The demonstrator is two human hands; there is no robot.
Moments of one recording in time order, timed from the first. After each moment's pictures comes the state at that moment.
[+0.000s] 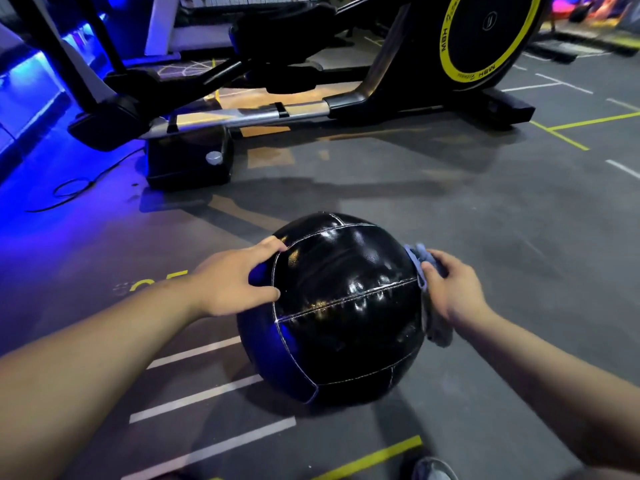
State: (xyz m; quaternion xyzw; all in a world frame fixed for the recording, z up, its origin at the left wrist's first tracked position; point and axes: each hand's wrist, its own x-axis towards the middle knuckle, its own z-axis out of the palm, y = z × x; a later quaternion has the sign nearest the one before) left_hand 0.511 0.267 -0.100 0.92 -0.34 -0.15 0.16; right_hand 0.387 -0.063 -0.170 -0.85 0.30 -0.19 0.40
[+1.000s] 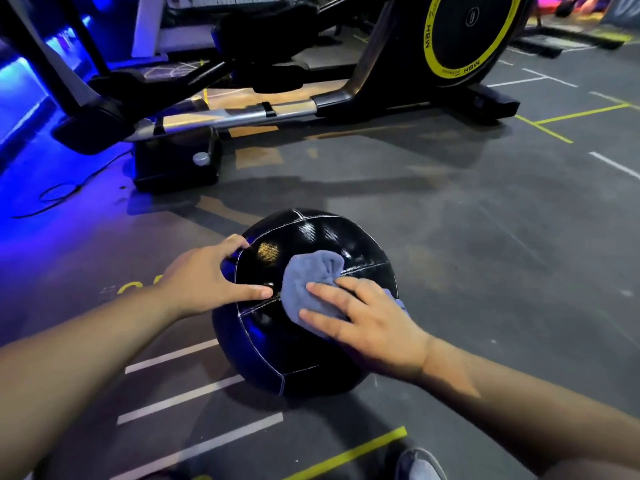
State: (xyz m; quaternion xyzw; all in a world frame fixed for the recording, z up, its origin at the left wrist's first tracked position) left_hand 0.498 0.261 -0.101 0.94 -0.24 -0.09 0.21; right_hand 0.353 0.011 -0.162 -0.92 -0.29 -0.28 0.05
